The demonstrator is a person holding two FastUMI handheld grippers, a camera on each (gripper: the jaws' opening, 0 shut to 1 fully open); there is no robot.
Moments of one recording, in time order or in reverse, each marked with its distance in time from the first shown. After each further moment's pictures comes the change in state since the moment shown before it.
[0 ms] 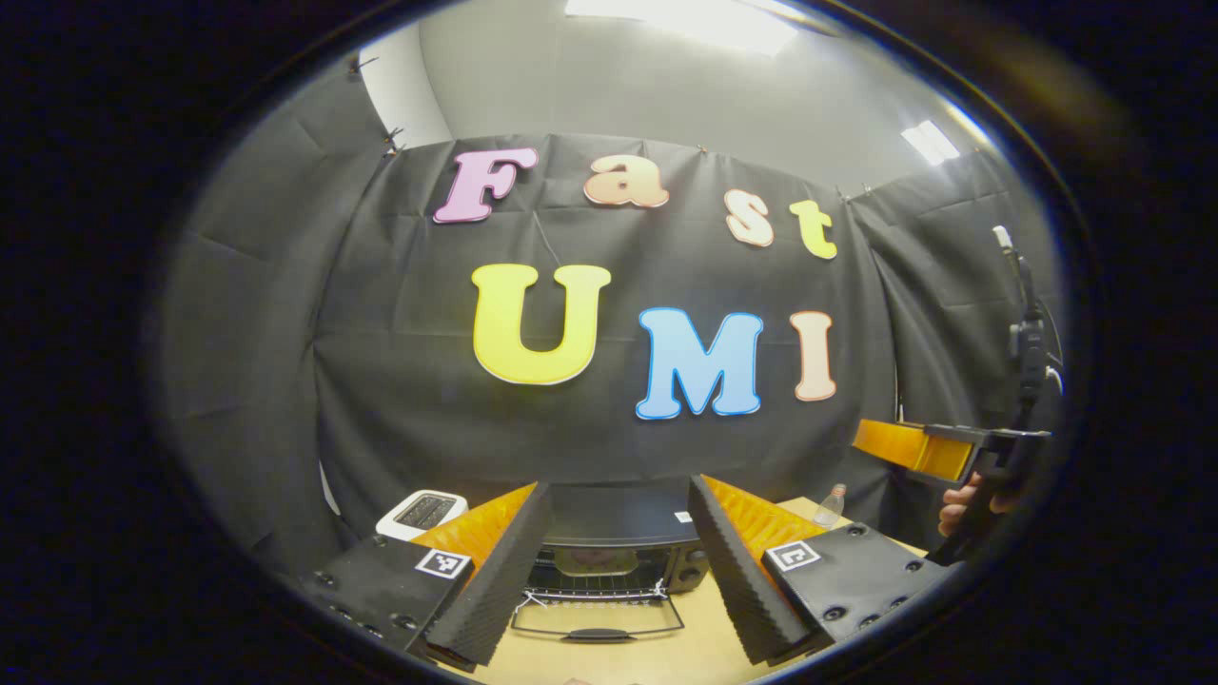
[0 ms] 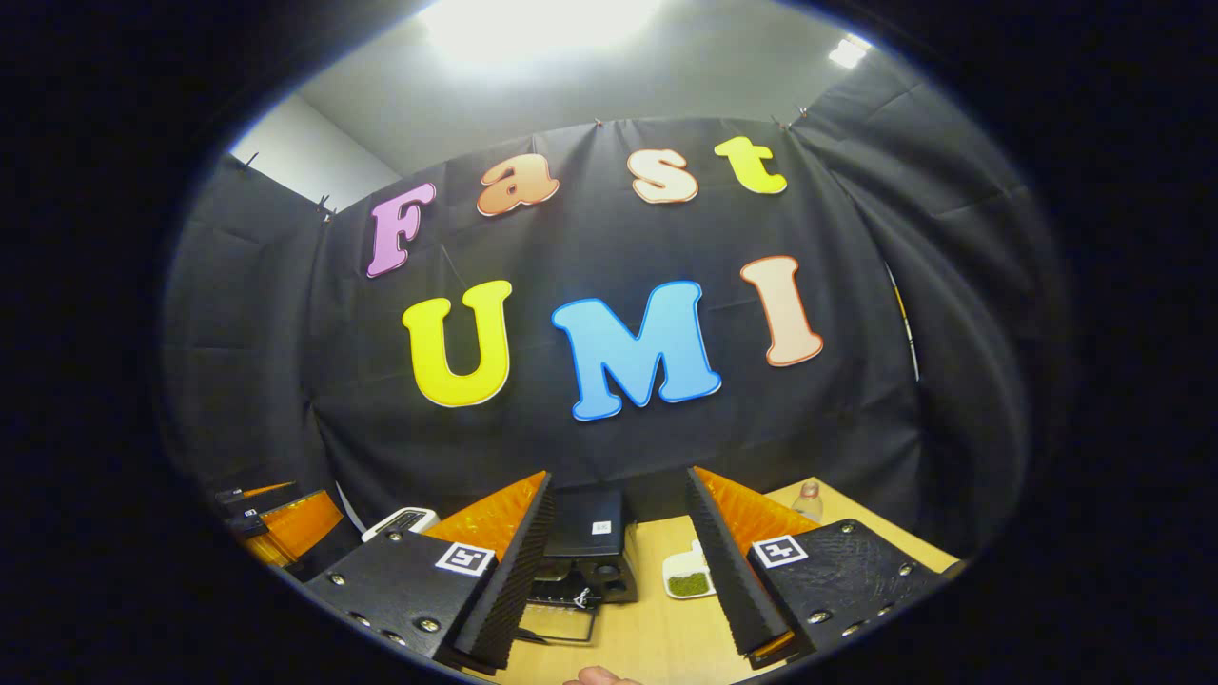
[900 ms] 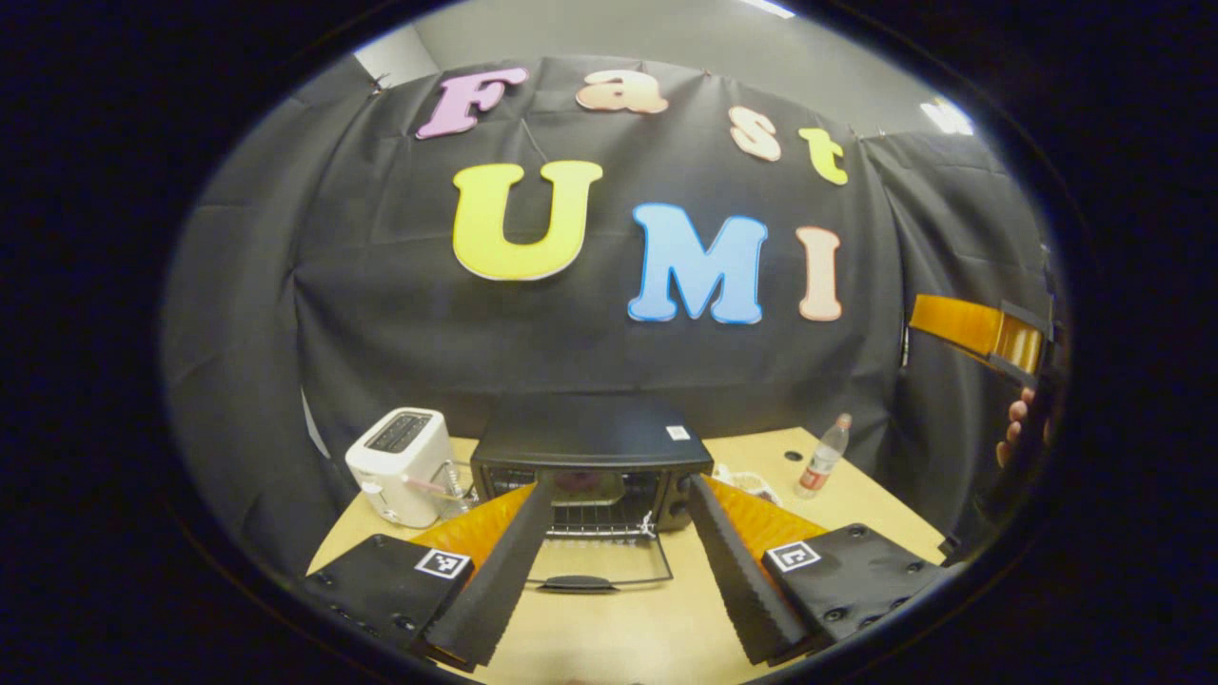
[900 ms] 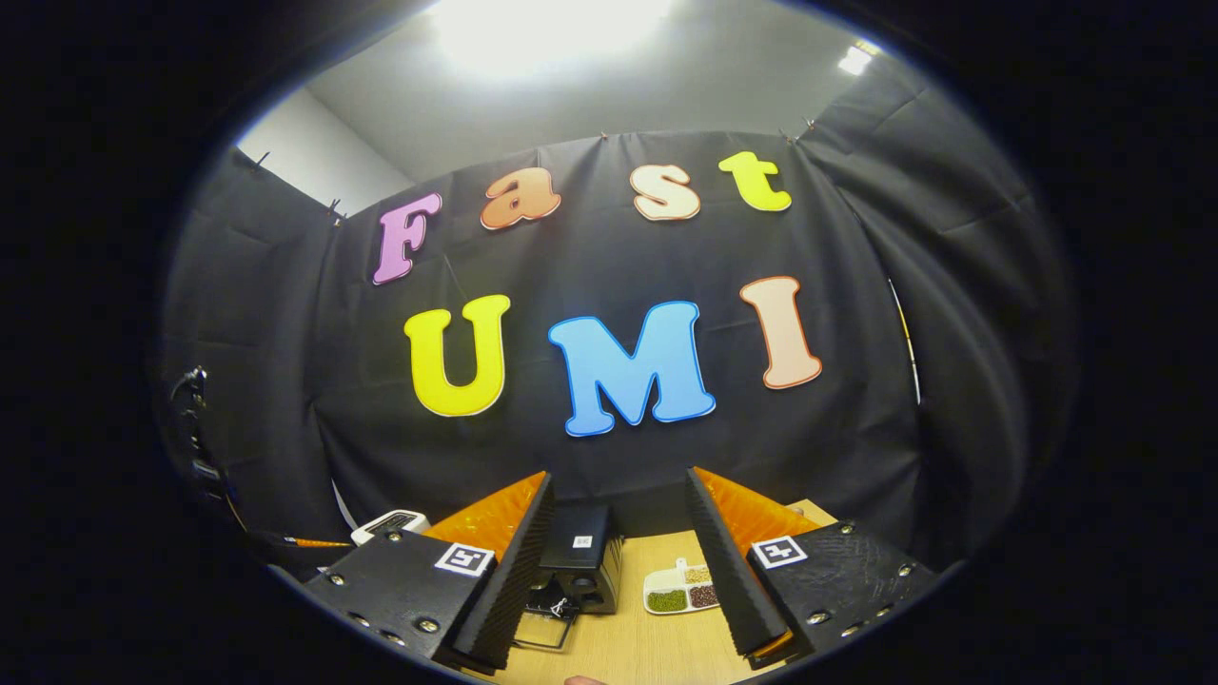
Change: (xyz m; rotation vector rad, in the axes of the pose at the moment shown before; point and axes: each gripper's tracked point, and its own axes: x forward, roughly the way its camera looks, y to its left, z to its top) left arm 0.027 -0.015 -0.113 -0.006 0.331 -0.022; right arm 0.005 -0.022 0.005 -0.012 -0.006 0.026
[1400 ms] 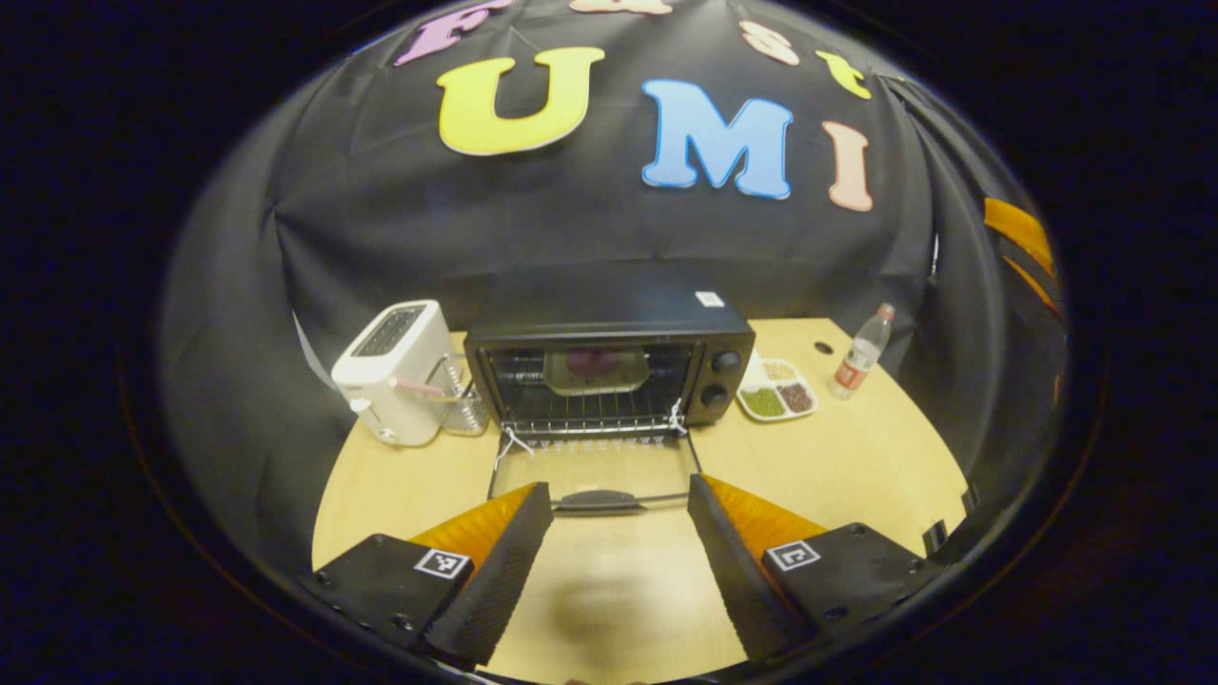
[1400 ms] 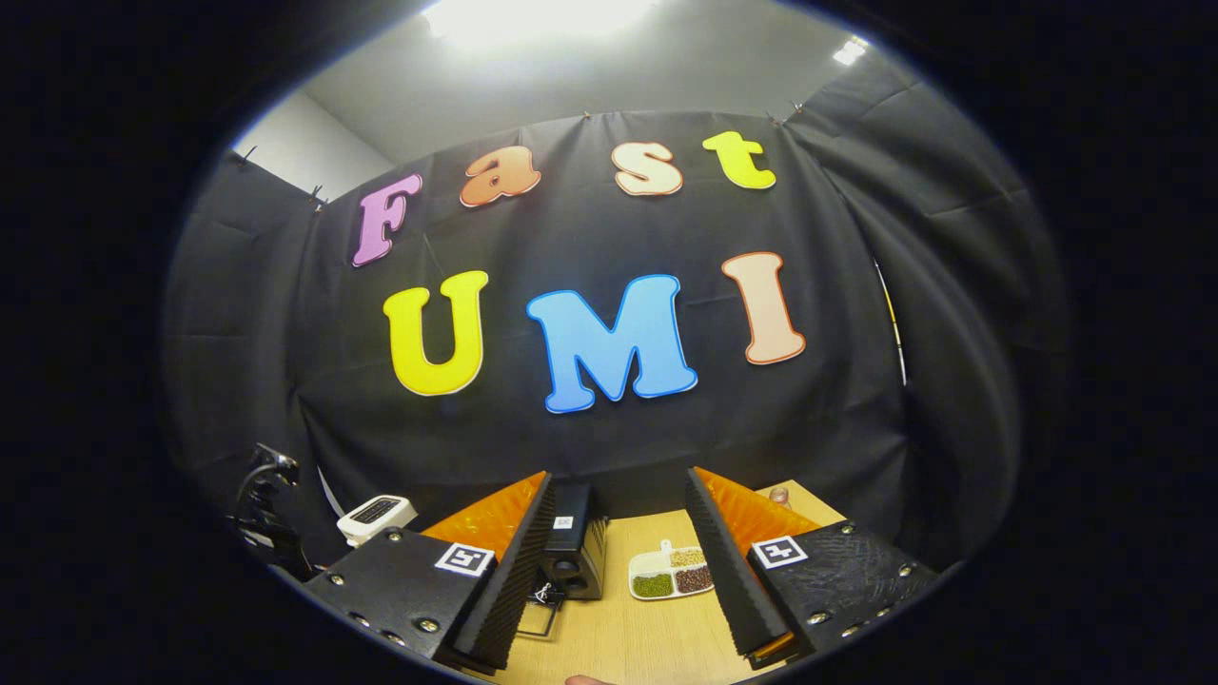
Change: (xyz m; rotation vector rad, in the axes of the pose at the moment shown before) left arm 0.038 0.020 -0.107 0.011 0.402 0.032; right arm 0.002 -0.023 -0.023 0.010 0.067 -0.067
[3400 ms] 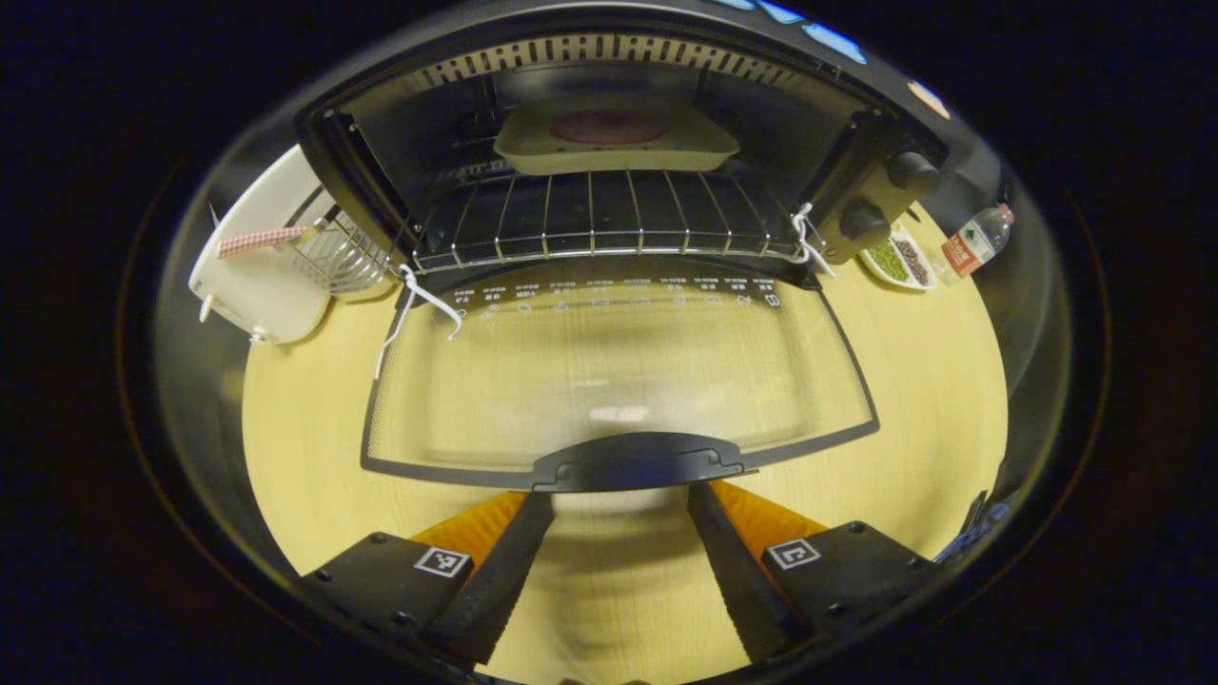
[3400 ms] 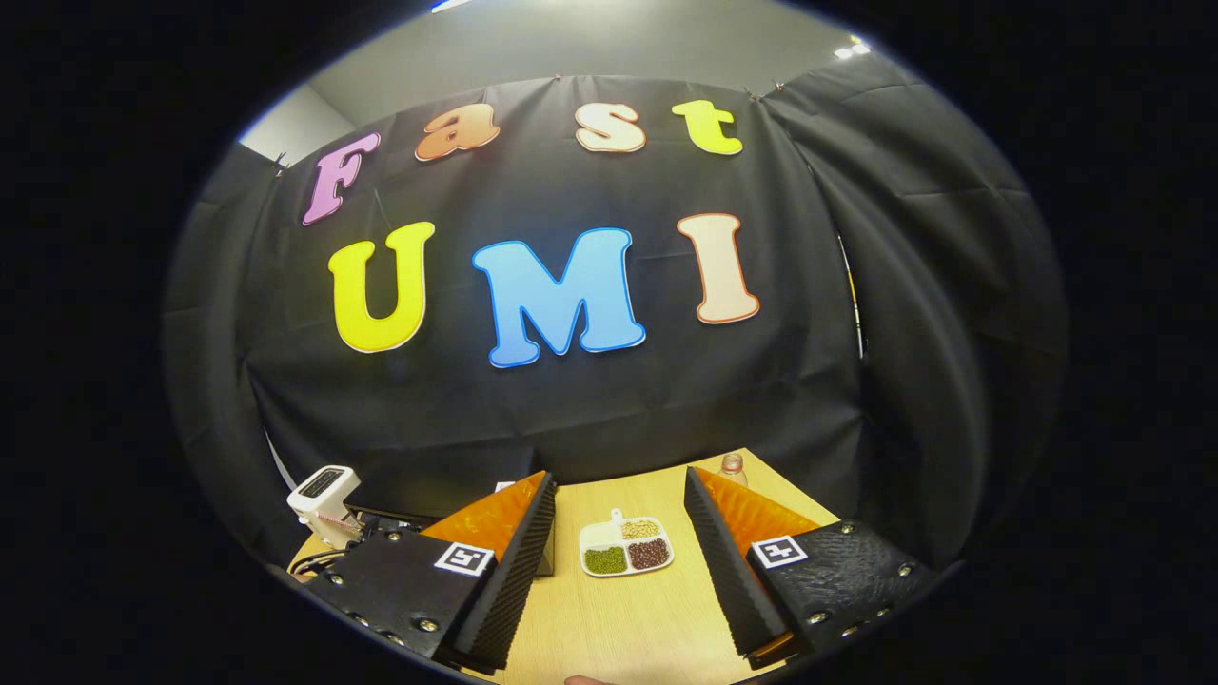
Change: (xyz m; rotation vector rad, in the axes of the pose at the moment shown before) left arm 0.166 0.026 -0.118 -0.023 0.527 -0.019; right arm 0.012 -0.025 -0.042 -0.033 0.115 -0.141
